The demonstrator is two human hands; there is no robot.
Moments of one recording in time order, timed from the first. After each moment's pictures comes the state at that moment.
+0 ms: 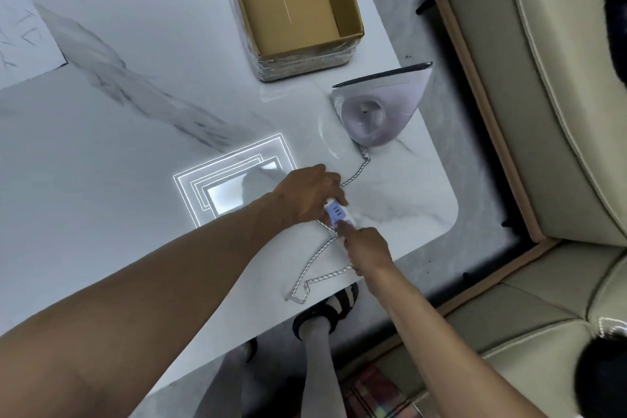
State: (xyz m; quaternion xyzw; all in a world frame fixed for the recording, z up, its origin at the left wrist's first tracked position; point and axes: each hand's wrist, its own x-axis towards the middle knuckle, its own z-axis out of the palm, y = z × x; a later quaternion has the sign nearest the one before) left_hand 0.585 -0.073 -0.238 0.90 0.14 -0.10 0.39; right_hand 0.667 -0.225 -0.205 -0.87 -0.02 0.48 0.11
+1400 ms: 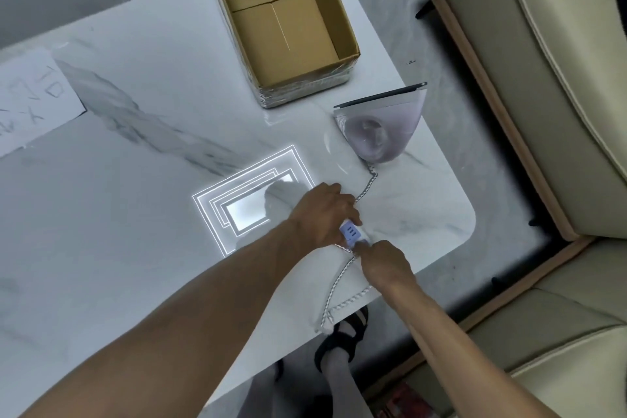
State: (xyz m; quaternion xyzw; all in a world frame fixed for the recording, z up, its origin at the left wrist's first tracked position) left_hand 0.595 -0.078 -0.243 0.94 0.09 -0.02 0.33; right_hand 0.677 -0.215 -0.191 -0.87 -0.09 0.48 0.01
